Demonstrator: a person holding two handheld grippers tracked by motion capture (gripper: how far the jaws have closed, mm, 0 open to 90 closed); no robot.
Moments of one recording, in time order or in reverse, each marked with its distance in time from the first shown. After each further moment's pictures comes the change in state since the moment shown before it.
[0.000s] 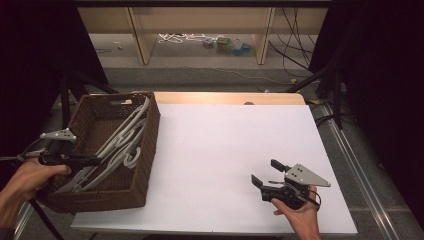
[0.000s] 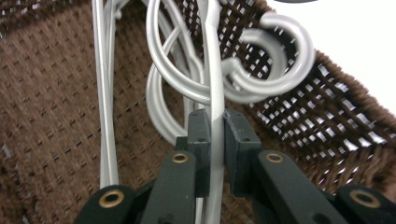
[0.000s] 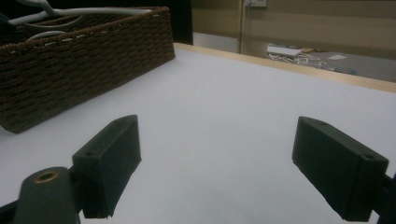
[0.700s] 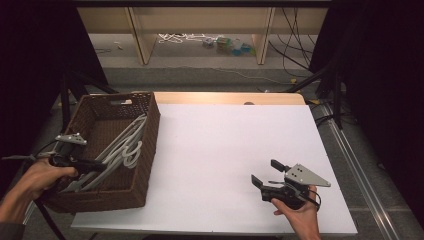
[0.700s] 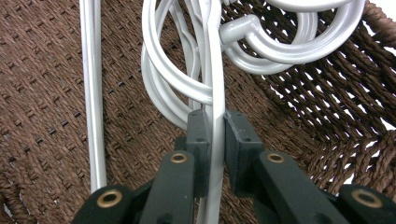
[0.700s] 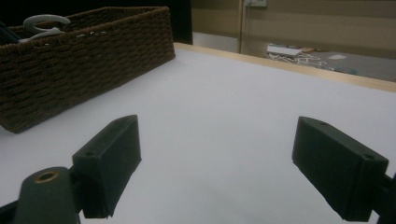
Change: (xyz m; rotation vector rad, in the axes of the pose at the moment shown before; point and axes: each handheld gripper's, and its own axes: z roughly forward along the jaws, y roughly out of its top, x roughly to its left) left arm 0.003 -0.004 0.022 0.093 -0.013 -0.021; right arm 0.000 0.000 0.000 0.005 0.004 0.000
